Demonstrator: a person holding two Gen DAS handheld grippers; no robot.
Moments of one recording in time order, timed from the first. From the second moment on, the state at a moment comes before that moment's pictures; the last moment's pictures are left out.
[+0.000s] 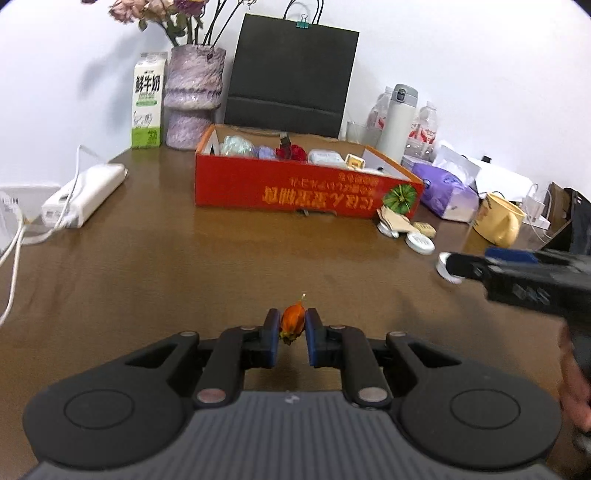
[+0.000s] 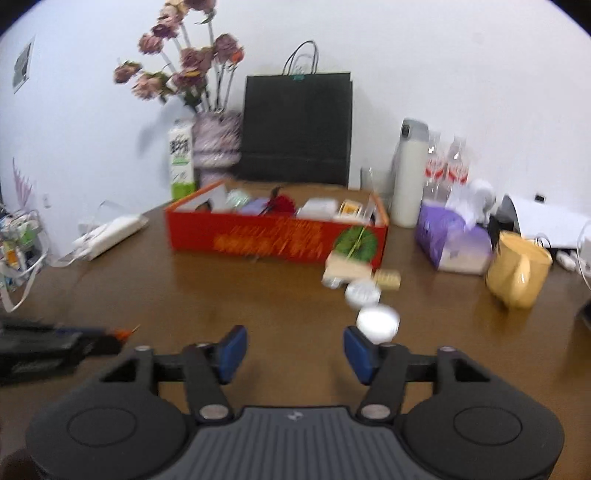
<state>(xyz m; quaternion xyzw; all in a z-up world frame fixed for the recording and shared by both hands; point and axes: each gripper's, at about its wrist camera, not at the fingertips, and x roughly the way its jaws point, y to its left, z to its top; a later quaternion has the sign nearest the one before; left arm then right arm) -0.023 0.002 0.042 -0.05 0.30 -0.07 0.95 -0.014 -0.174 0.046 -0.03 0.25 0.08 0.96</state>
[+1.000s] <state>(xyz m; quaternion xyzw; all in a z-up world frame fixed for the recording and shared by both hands) 0.079 -0.011 0.045 -0.06 0.31 -0.10 0.94 0.101 -0.199 0.053 0.06 0.25 0.07 0.96</state>
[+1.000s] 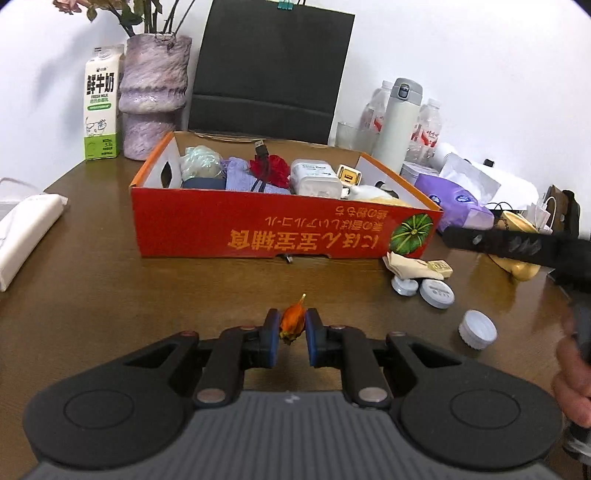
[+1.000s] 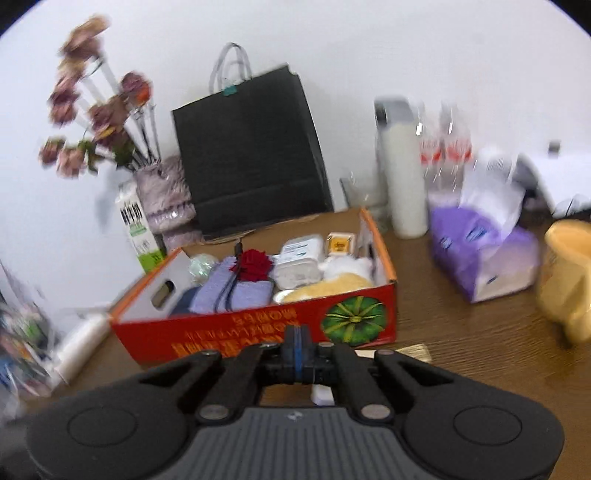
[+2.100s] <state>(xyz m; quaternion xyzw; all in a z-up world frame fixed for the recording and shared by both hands) 0.077 0.008 0.037 -0.09 0.33 -0.11 0.93 0.219 -0.164 0.025 -0.04 0.49 0.13 0.86</state>
